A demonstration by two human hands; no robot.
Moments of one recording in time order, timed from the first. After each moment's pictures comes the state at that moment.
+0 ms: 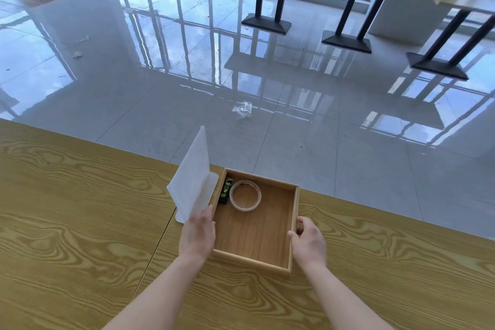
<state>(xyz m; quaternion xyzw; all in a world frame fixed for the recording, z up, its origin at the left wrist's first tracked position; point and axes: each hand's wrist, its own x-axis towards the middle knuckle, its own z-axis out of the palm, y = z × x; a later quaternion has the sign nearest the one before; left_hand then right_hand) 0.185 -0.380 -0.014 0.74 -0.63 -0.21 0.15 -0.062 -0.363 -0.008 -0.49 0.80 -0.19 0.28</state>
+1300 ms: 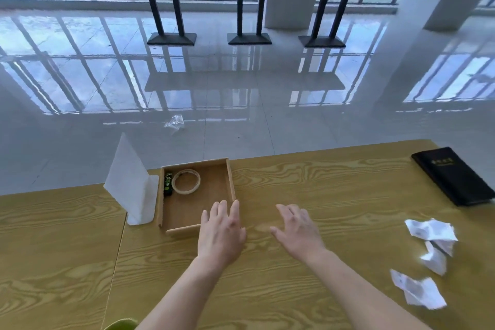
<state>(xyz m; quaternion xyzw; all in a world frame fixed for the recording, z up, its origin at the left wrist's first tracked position) 0.063 -0.260 0.057 0.51 -0.86 -0.09 0.04 -0.125 -0.192 0.054 -0.56 0.80 -0.11 0.19</state>
